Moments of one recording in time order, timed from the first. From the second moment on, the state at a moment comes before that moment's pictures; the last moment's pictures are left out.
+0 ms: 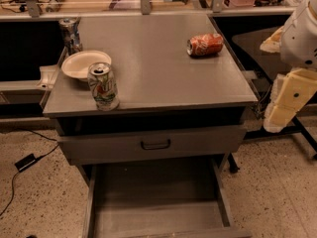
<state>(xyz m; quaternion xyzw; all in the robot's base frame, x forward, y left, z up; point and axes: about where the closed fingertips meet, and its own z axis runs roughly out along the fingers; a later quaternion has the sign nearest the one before) 0.438 -0.217 0.976 -0.60 0.78 -0.03 0.16</state>
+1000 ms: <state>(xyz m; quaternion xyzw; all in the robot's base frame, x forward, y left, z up) 0.517 -0.215 0.928 -0.65 0.74 -0.03 0.17</state>
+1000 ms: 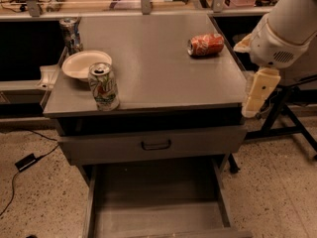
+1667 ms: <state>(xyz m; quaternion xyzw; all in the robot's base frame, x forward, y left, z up) 0.635 -0.198 0.895 -0.76 0.63 -0.04 0.14</state>
